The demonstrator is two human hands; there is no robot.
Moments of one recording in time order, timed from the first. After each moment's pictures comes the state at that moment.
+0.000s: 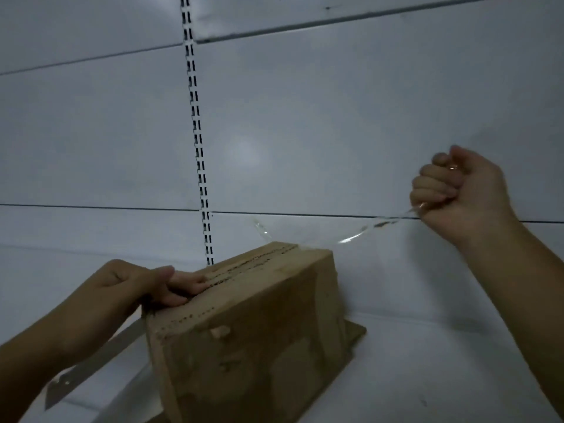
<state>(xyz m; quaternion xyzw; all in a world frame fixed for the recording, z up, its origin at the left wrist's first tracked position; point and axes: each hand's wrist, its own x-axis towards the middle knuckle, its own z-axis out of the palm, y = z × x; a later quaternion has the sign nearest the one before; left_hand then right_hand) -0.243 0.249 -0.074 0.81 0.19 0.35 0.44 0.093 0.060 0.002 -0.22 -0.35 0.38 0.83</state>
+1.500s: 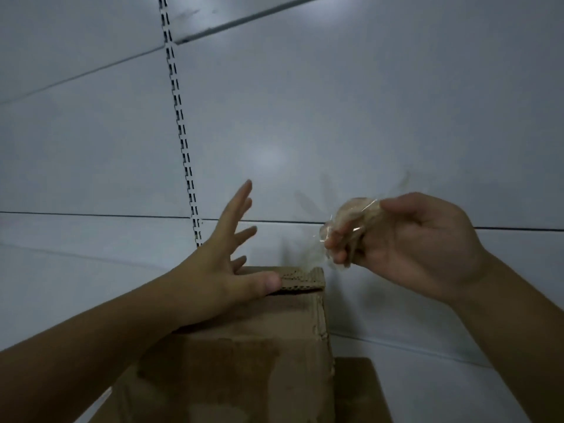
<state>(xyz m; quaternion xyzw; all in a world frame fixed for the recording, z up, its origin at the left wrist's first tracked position) -0.117 0.208 -0.048 0.87 0.13 0.31 0.35 0.102 0.086 -0.034 -0.22 -0.63 0.50 0.55</state>
